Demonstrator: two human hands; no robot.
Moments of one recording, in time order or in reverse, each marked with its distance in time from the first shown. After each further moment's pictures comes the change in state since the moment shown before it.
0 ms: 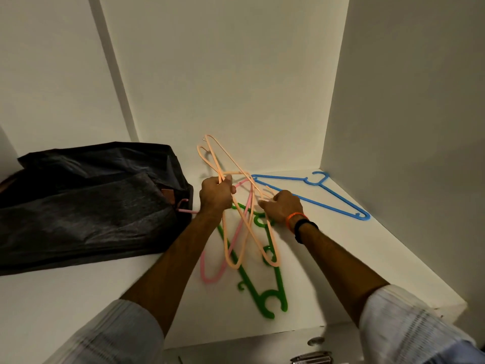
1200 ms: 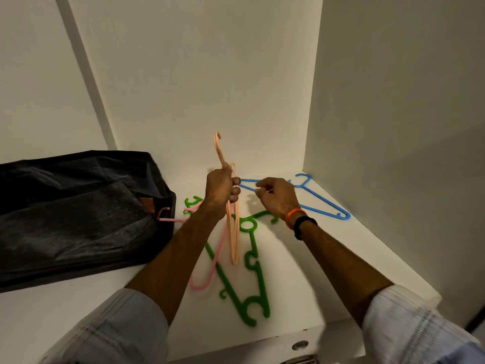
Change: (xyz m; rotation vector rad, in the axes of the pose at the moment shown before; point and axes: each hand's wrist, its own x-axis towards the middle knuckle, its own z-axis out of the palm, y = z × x) left_hand -0.014 0.038 0.044 -0.246 -0.177 -0.115; right_hand -0.007 0.004 -0.038 0.205 0.164 -0.302
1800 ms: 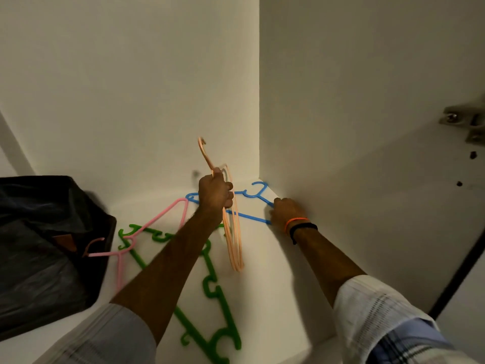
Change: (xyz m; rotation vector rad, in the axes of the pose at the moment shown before) left_hand 0.018 -0.013 0.113 -0.008 -0.055 -0.051; right_hand 0.041 0.107 -0.085 -0.760 -0.163 0.219
